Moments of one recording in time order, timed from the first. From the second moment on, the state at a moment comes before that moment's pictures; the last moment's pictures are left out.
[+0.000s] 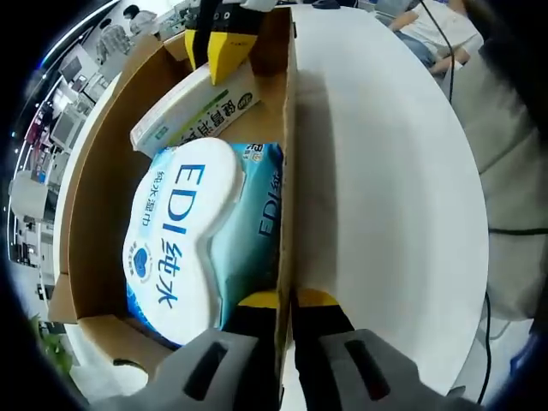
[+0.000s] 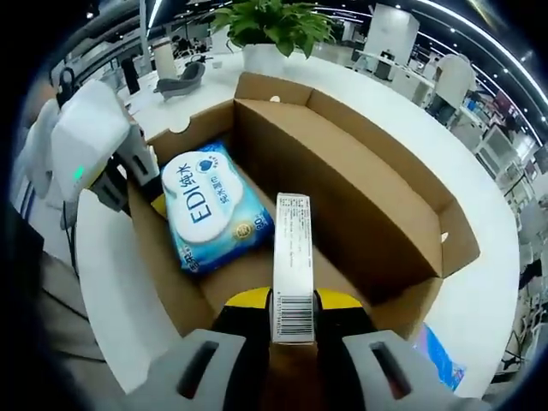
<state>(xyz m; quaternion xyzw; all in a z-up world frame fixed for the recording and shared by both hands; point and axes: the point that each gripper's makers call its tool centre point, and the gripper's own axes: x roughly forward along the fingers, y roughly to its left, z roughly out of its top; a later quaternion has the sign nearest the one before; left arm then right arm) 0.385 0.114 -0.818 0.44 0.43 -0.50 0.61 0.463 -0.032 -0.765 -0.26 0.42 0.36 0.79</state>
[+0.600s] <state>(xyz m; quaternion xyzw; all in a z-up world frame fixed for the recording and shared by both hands) 0.385 0.114 -0.818 0.44 0.43 -0.50 0.61 0.460 -0.033 -0.765 -0.27 0.48 0.35 0.76</state>
